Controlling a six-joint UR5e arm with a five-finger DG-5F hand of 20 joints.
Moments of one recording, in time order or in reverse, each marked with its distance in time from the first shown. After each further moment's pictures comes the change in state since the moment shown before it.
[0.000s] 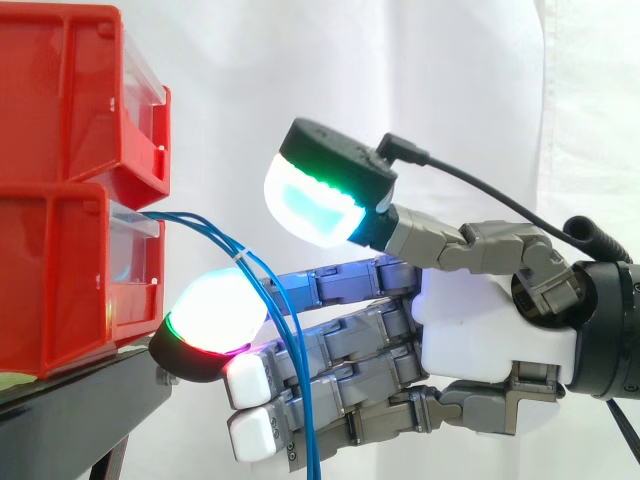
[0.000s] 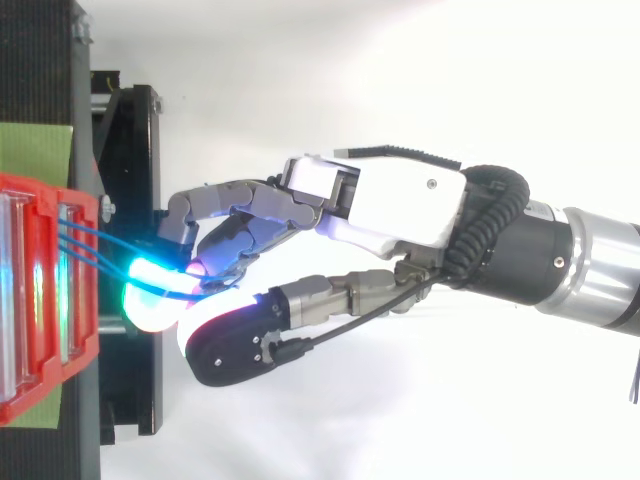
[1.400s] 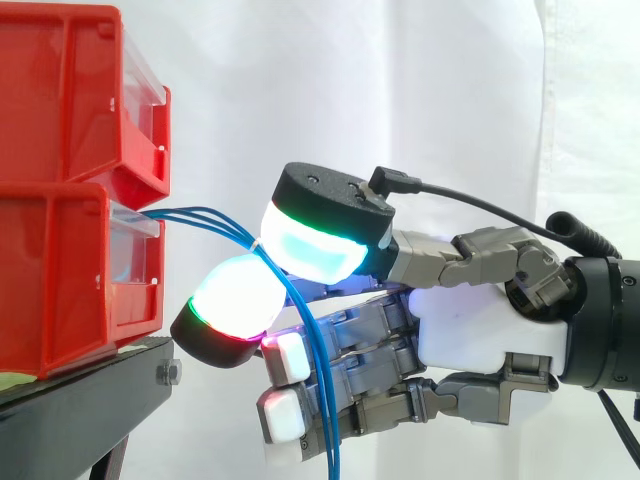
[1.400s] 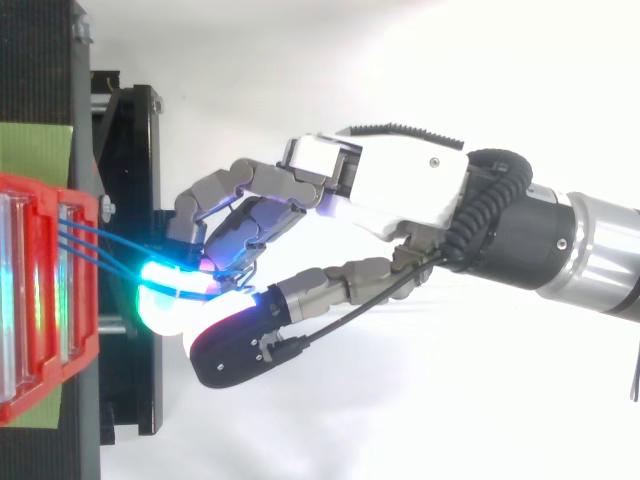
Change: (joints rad) arm -0.015 0.002 0.006 -0.009 -0.003 0.022
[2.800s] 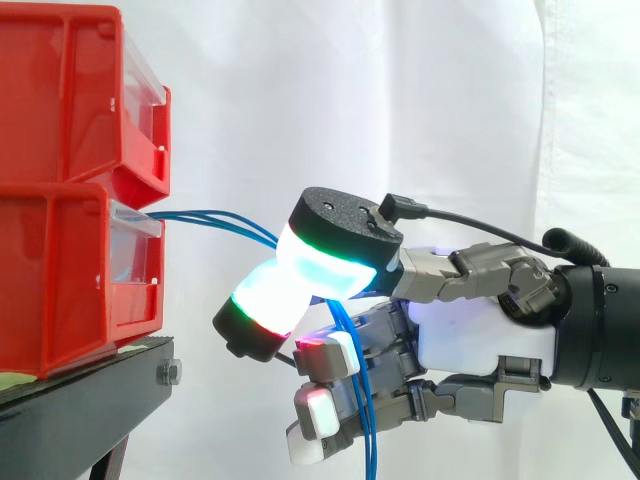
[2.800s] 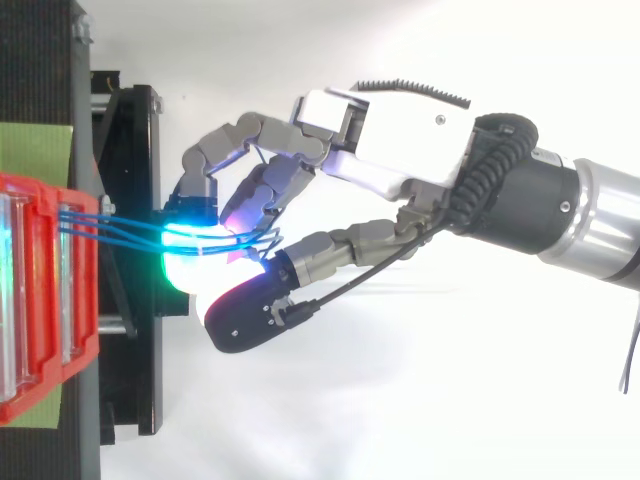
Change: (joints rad) arm -0.030 -0.001 -0.001 -0.013 -0.003 -0.005
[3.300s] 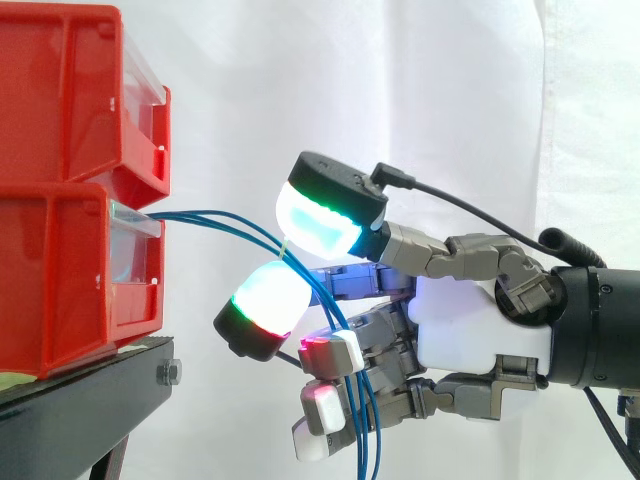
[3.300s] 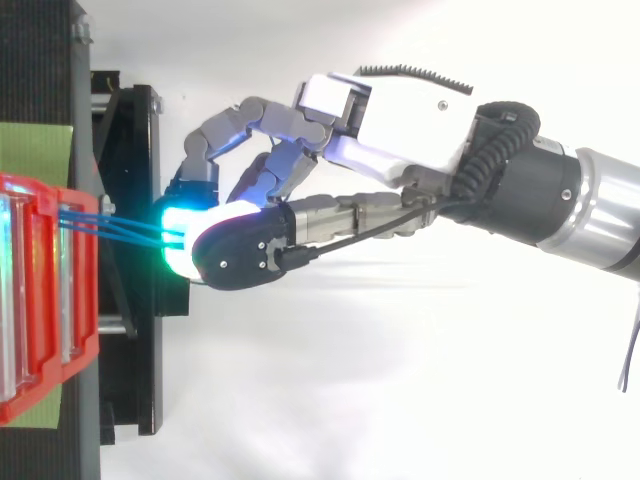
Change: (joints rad) arm -0.009 0.000 0.000 0.000 0.000 0.000
